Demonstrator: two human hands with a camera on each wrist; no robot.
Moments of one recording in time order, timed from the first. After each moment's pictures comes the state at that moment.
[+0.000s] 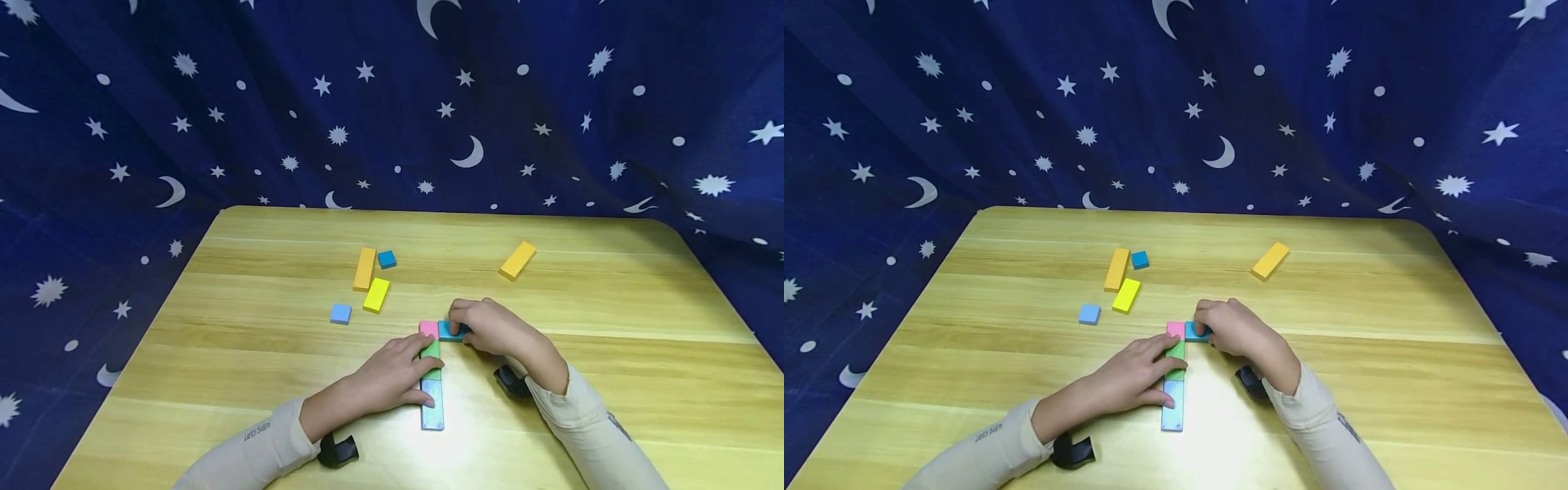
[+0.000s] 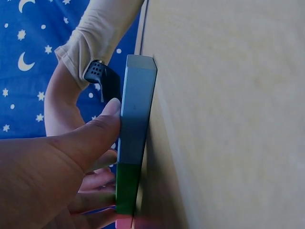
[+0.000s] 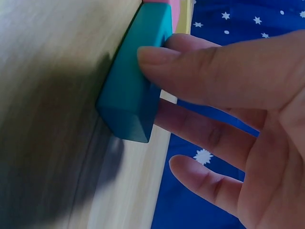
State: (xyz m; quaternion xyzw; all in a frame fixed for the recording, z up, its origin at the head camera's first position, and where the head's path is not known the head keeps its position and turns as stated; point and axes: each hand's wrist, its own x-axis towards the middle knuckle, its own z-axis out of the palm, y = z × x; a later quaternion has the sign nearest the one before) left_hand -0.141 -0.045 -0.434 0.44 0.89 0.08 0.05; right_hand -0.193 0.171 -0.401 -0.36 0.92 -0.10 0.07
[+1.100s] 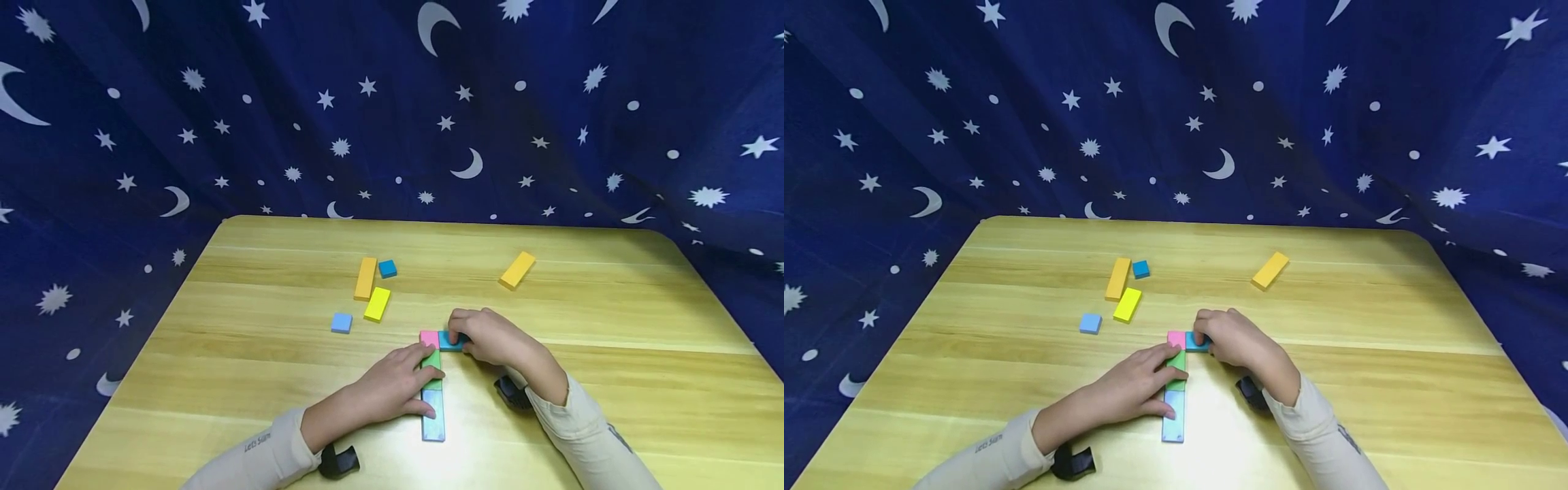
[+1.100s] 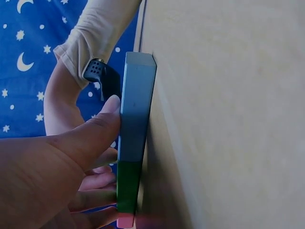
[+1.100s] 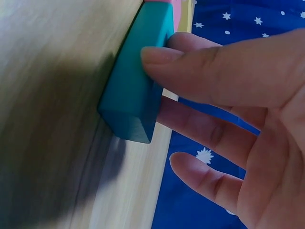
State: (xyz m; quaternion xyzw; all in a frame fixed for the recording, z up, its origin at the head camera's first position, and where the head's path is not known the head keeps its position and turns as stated) left_hand -0.139 -0.045 -0.433 0.44 0.89 0.08 0.05; right_hand -0.191 0.169 -0.404 -0.38 0.92 -0.12 0.05
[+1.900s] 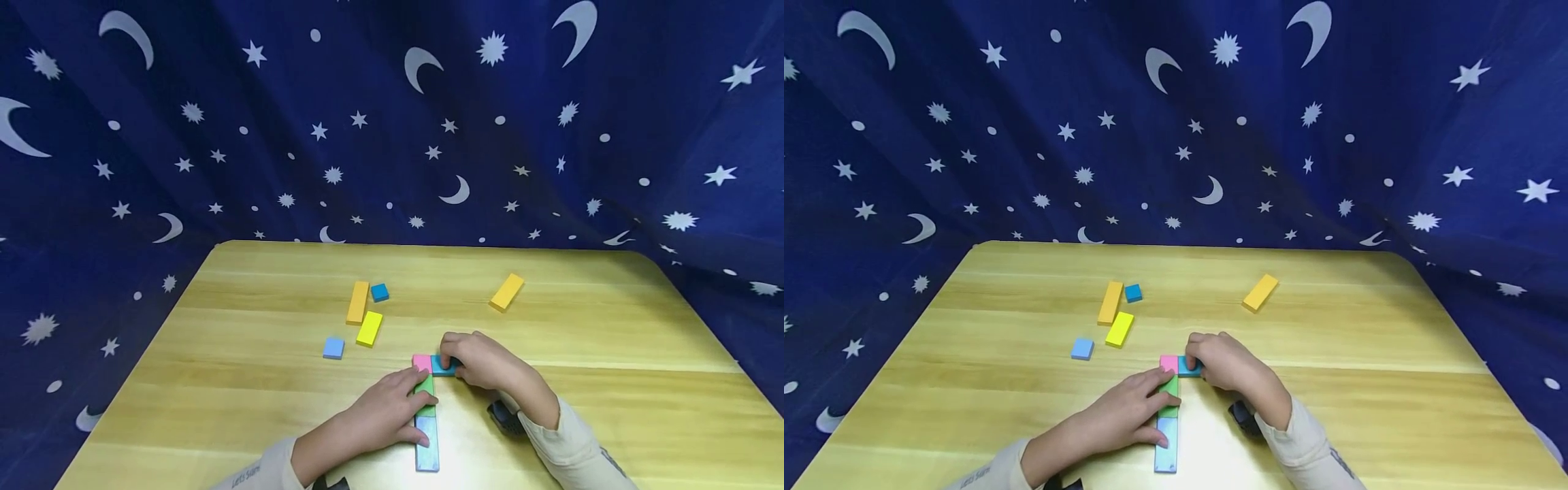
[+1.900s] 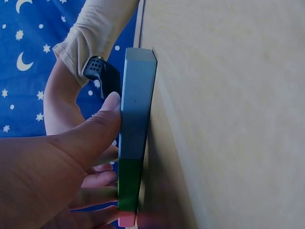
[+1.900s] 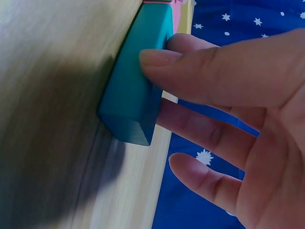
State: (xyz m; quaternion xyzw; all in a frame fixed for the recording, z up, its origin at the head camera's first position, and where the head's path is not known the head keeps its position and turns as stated) left_hand -0.133 -0.044 -0.434 0.46 0.88 0.09 0.02; right_hand -0.183 0.170 -0.403 -0.37 0.92 -0.12 0.05
